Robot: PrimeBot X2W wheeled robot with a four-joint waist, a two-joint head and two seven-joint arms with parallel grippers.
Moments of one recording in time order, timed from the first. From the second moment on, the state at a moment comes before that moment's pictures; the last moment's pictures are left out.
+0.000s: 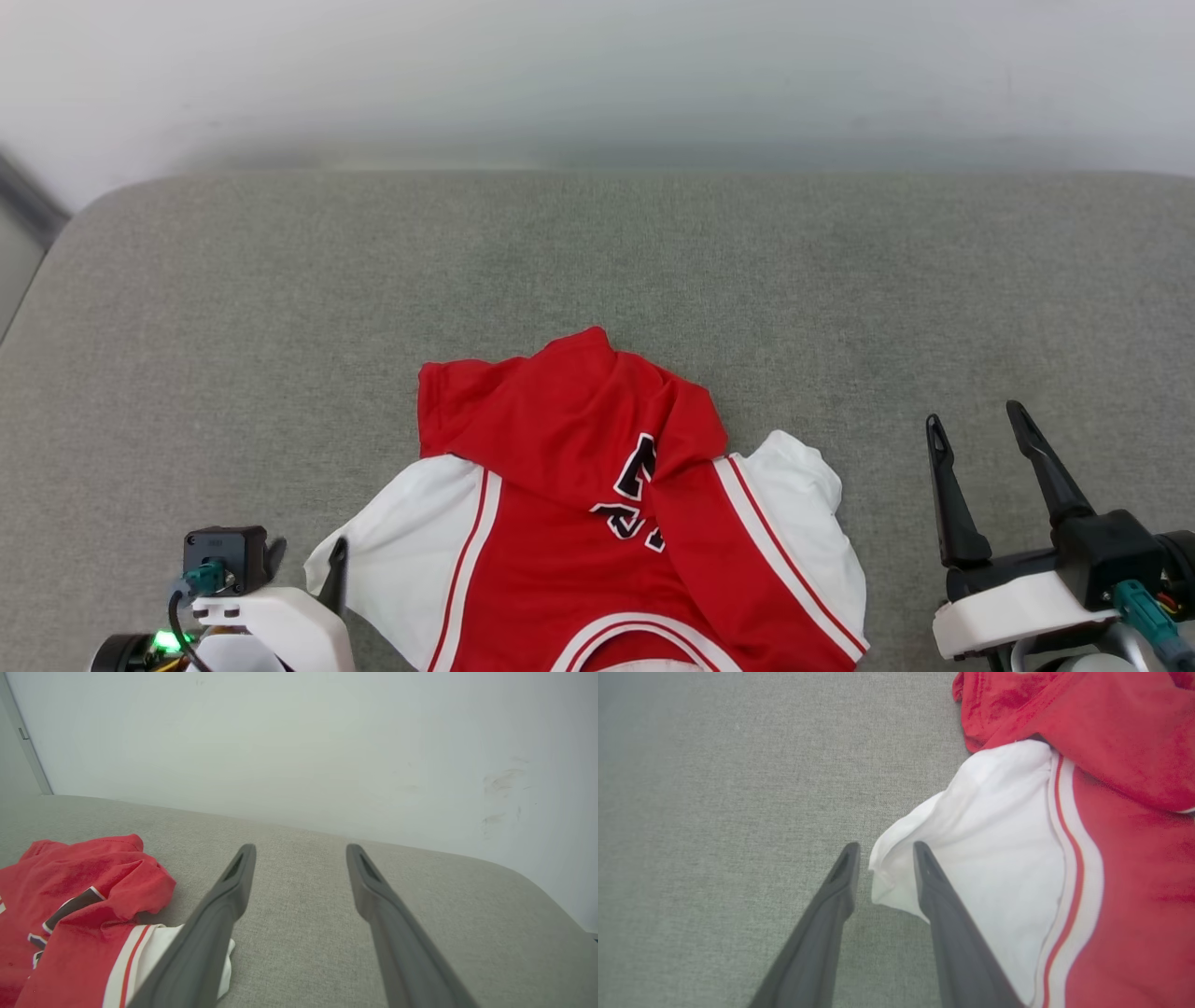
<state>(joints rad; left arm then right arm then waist) 0.00 0.45 -0.31 0.10 -0.52 0.23 0.16 -0.01 -0.05 -0.04 0.05 -0.05 0.13 -0.26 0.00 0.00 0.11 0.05</state>
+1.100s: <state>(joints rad) -0.50 0.53 -0.58 0.07 -0.66 -0.12 0.65 -0.07 -0.05 -0.04 0.04 -0.01 0.13 -0.26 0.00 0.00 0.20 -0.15</state>
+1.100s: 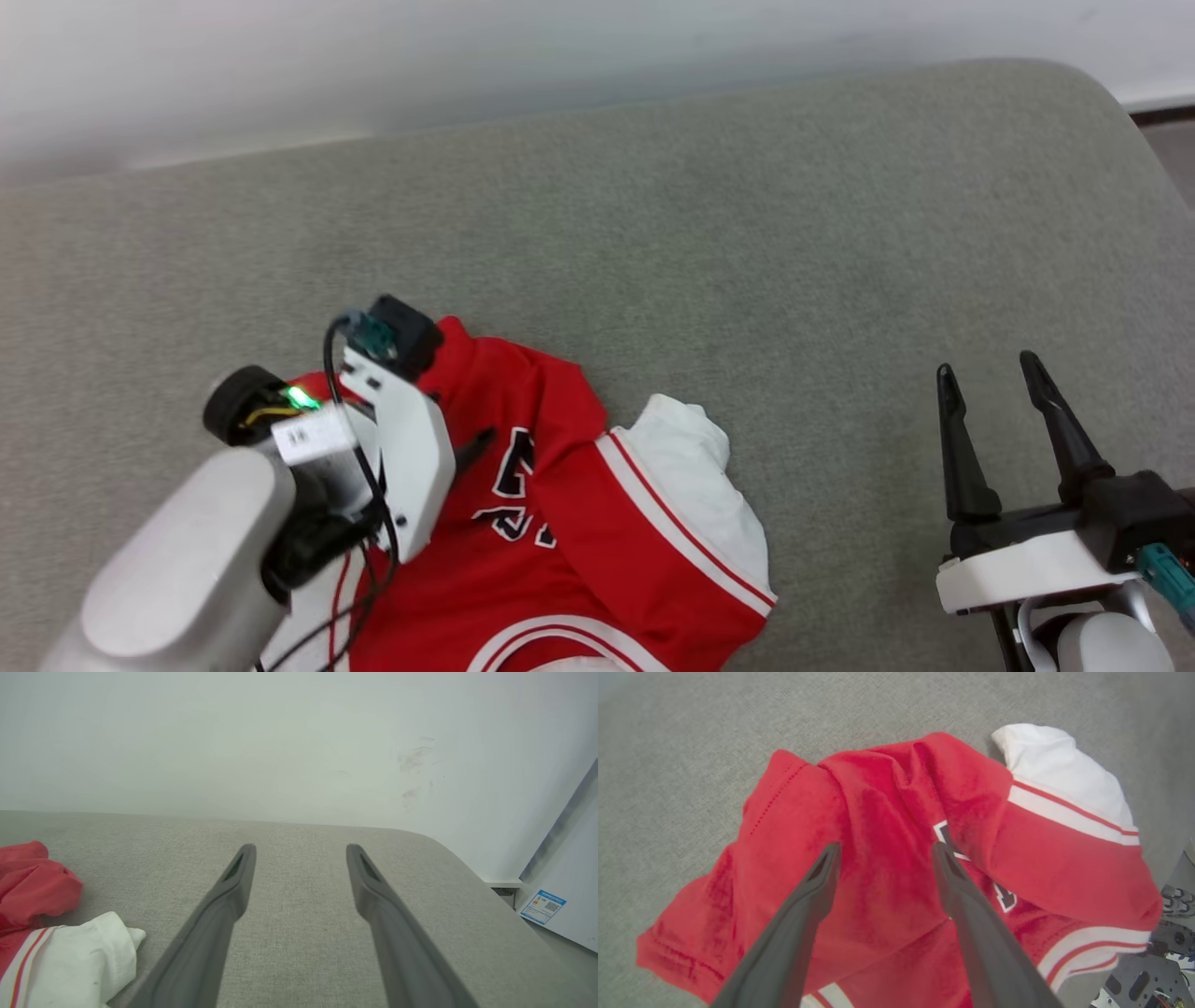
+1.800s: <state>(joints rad) -0.73 0.62 -0.73 0.26 -0.71 -0.13 0.62 -0.12 -0.05 -0.02 0.03 0.04 0.13 -0.26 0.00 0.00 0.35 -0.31</state>
